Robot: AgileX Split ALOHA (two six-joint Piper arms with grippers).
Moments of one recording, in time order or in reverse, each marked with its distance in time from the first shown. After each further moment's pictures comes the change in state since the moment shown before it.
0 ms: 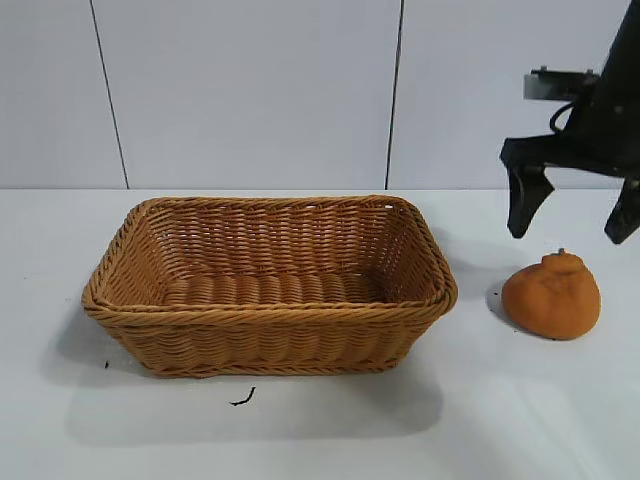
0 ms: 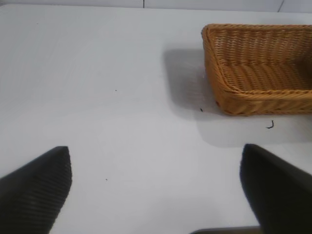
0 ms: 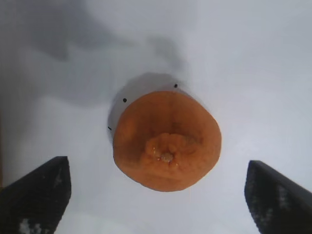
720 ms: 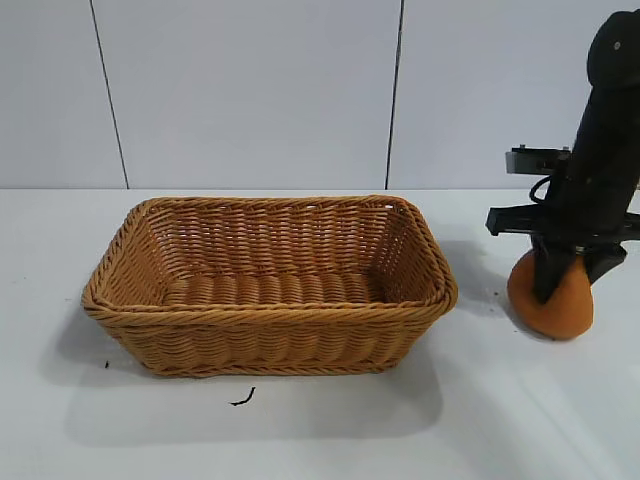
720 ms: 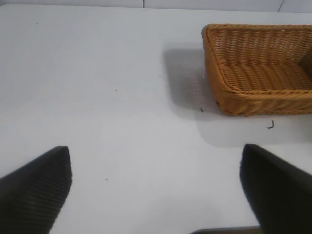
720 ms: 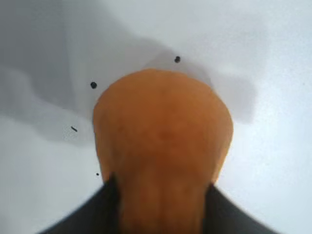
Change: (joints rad) left arm 0.000 0.000 0.000 0.000 0.000 0.000; right arm 0.000 0.072 -0.001 0.005 -0.007 0.000
